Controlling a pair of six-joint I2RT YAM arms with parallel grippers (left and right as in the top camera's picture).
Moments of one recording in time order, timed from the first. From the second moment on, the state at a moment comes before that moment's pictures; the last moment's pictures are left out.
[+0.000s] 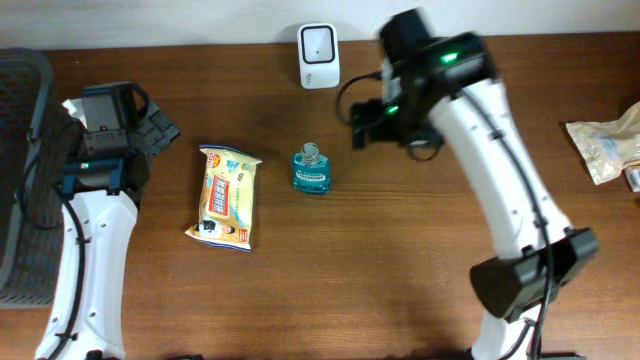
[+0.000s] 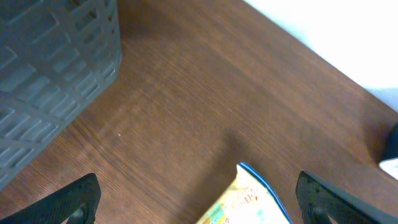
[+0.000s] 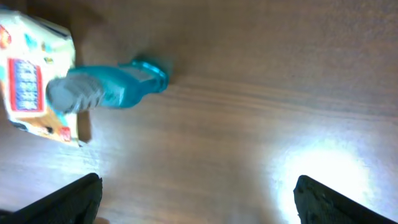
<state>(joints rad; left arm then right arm) 0.10 1.45 1.30 -0.68 -0.25 -0.52 0.42 1.97 2.19 -1.57 -0.07 0.37</state>
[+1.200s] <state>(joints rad) 0.10 1.45 1.30 -0.76 -0.21 -0.52 0.91 1.94 1.48 -0.70 0.50 0.67</state>
